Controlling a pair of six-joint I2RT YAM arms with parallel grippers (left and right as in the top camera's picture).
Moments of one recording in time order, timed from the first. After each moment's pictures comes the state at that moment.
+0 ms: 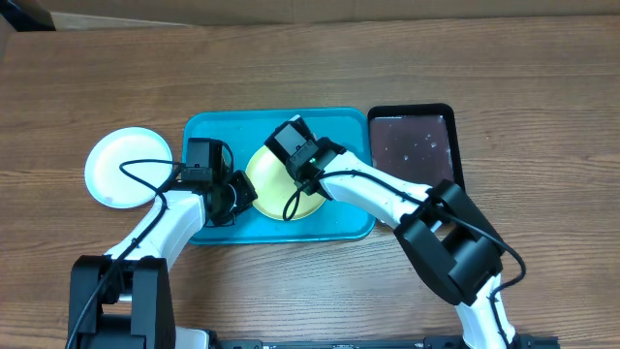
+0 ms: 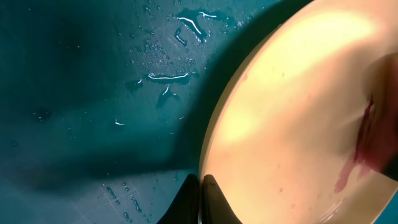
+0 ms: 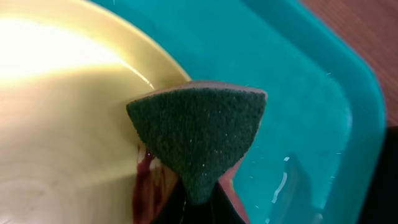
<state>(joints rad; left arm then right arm) -0.06 1.59 0.78 -0.41 0.25 -0.62 0.79 2.15 1.52 -0.56 0.41 0.12</state>
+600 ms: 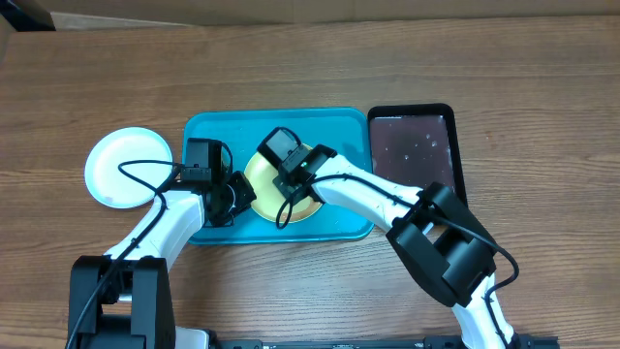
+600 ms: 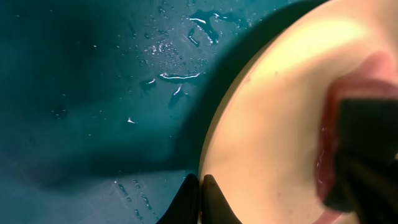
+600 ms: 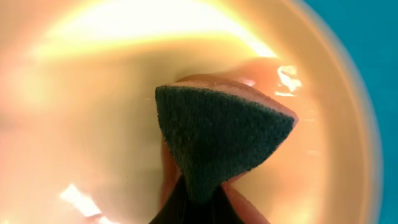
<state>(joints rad) -0.07 1.59 0.78 -0.42 0.24 -0.62 0.83 2.17 1.55 -0.61 0.10 0.12</state>
